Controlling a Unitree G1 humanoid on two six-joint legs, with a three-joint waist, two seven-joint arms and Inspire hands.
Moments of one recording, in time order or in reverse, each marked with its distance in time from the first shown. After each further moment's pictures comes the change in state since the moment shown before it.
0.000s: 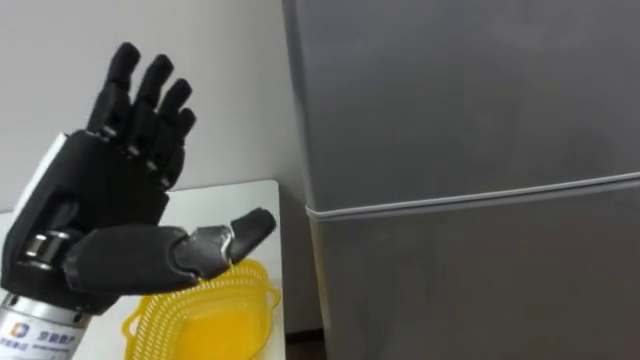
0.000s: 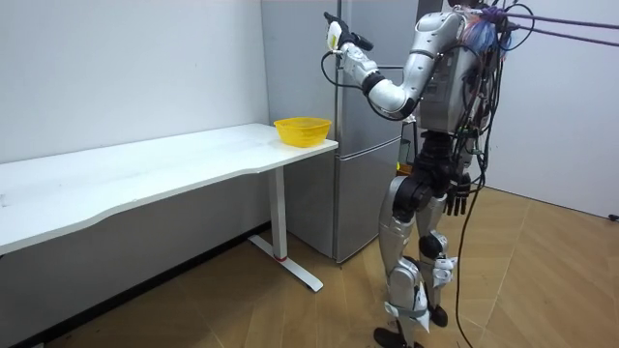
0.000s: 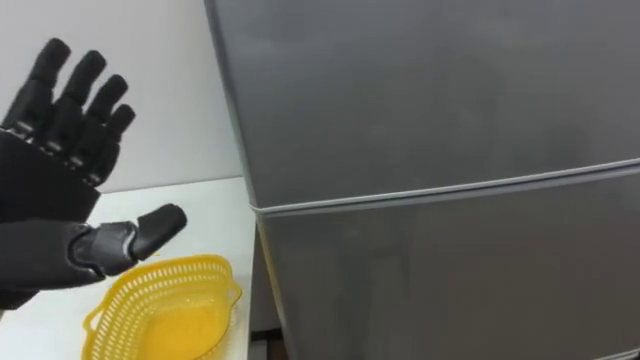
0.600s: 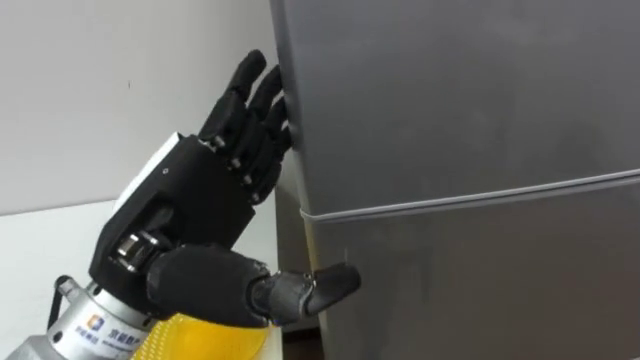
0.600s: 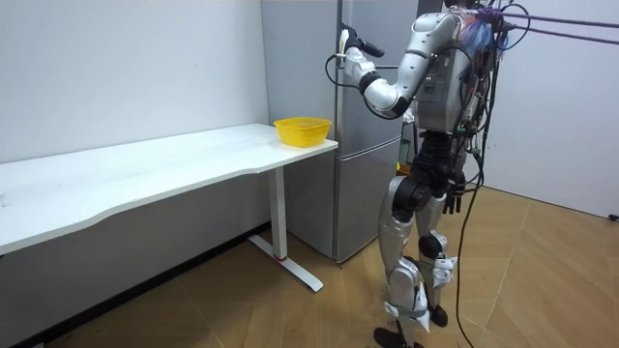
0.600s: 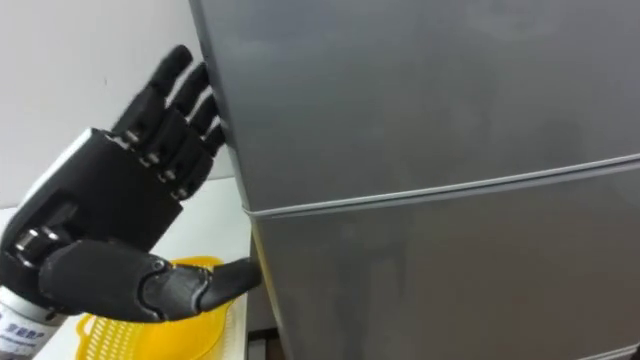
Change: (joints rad) left arm -0.063 0.007 -0.115 0.023 0.011 0.048 -0.106; right arm -0.075 -0.006 0.071 0.027 -0.018 0.018 -0.004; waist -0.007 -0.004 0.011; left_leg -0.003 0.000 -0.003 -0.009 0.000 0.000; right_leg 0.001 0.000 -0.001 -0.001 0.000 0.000
